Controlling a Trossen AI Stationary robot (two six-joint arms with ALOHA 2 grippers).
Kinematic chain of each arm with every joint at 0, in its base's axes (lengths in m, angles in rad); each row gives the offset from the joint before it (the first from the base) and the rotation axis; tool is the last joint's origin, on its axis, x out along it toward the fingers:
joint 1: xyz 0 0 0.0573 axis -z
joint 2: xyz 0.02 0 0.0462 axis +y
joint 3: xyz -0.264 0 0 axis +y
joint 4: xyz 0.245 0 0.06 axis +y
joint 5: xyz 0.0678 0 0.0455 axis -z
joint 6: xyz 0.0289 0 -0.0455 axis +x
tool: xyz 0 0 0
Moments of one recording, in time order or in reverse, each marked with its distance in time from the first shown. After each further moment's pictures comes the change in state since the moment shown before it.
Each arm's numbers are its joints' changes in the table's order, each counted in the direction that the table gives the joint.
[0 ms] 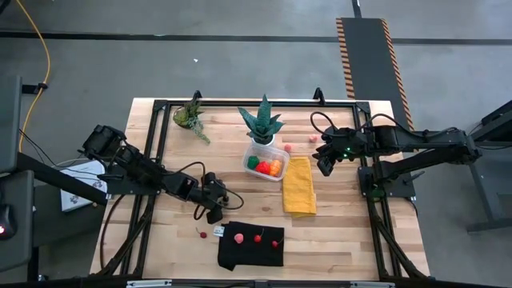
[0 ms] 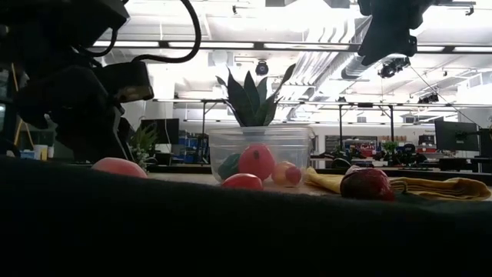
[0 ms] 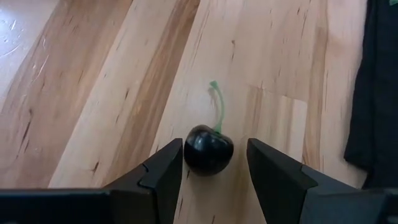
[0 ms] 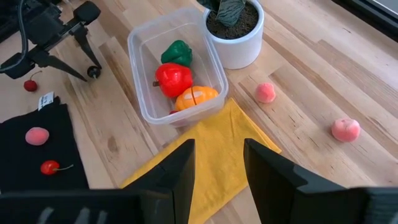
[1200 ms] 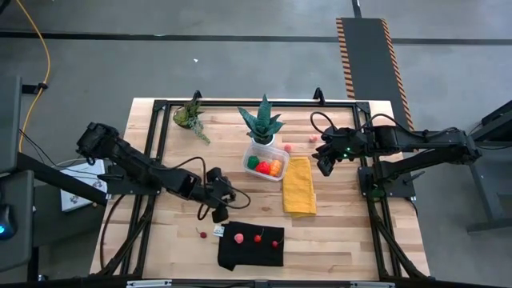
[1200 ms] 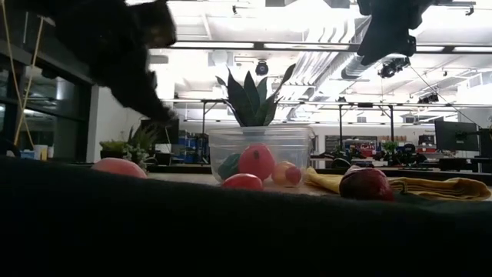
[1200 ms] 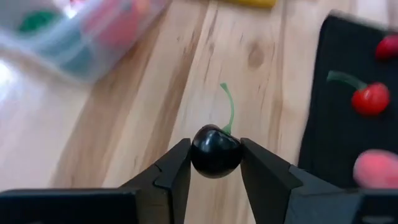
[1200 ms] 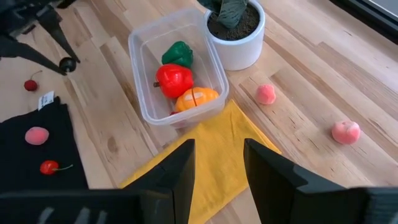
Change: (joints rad) left arm -0.007 -0.078 -0.210 0.238 -0.066 0.077; right arm 0.000 0.000 0.000 -0.005 0.000 -0.009
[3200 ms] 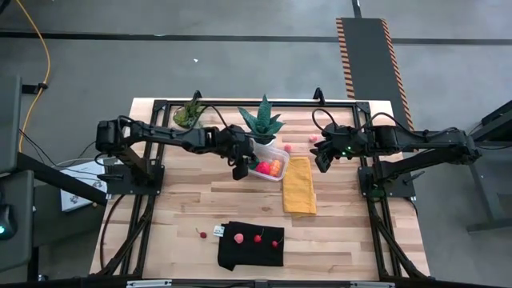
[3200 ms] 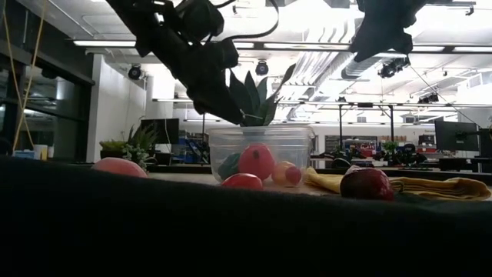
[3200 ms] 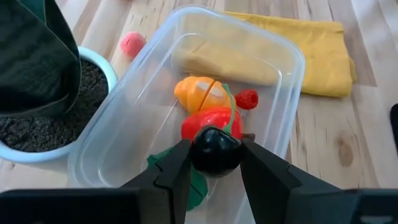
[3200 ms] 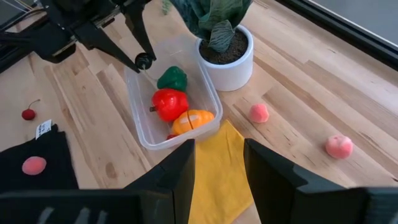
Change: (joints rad) left arm -0.562 0.148 -0.212 -0.077 0.469 0.499; right arm 0.000 0.000 0.000 -0.054 0.071 0.030
